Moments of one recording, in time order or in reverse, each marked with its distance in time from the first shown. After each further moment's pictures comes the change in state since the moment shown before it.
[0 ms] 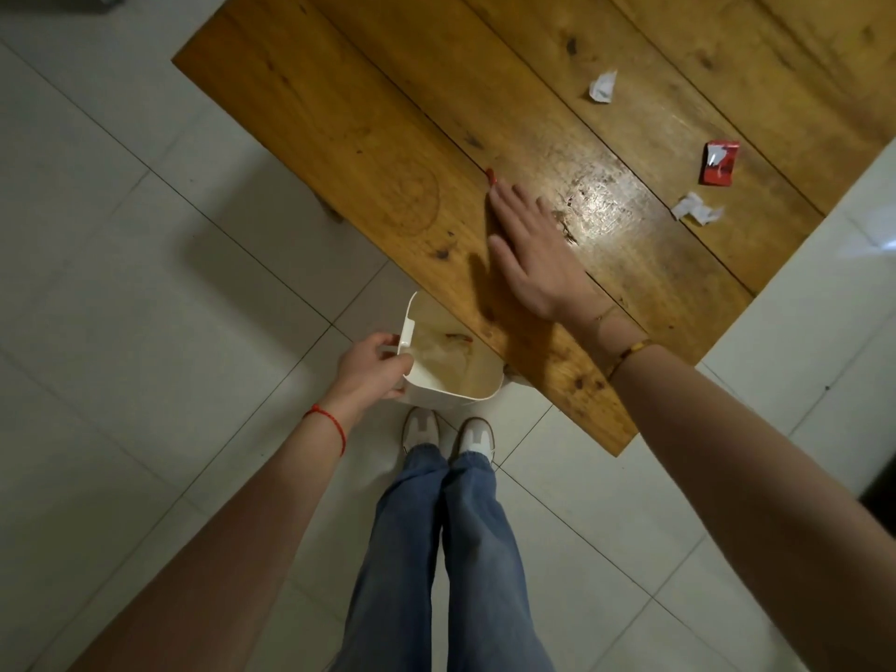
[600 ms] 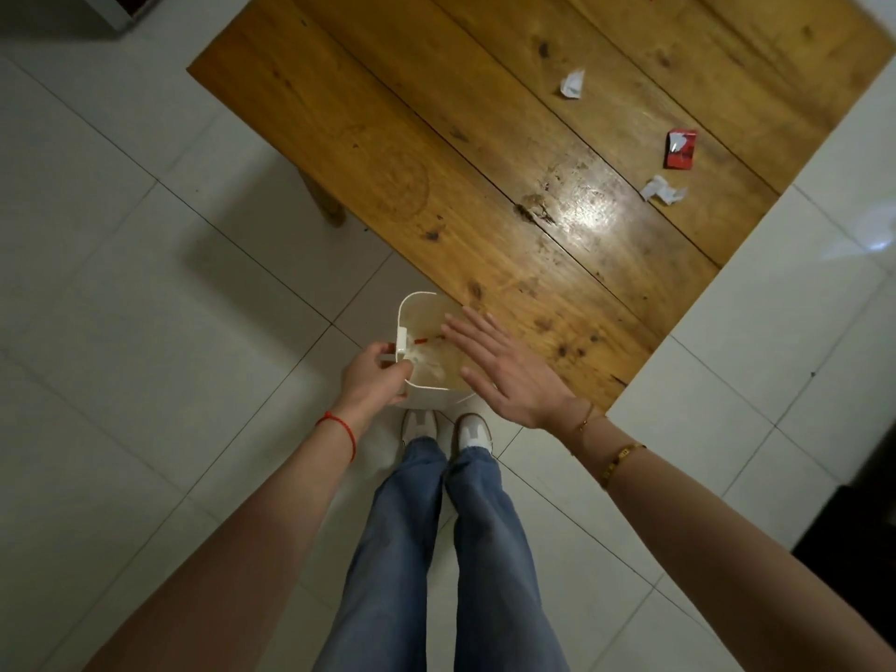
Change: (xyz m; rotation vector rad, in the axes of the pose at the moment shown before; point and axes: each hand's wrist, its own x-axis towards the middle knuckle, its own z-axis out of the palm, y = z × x) left_hand -0.048 -0.026 0.012 -0.025 0.026 0.007; right_hand -0.135 -0.050 0.046 0.086 -0.173 -0.250
